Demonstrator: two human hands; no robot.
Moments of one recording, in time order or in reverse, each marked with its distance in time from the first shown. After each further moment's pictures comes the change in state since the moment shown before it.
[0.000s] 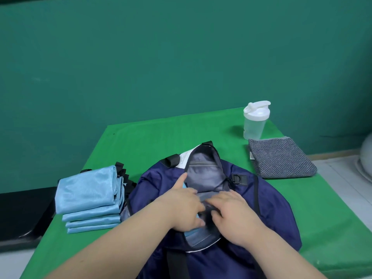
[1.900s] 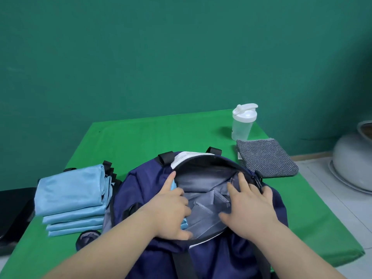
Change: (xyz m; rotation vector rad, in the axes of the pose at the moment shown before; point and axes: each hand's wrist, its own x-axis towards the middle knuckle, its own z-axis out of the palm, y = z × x) left_hand -0.008 -0.004 0.032 0.042 0.262 0.067; right_hand -0.027 -0.007 -0.055 -0.377 -0.066 0.440
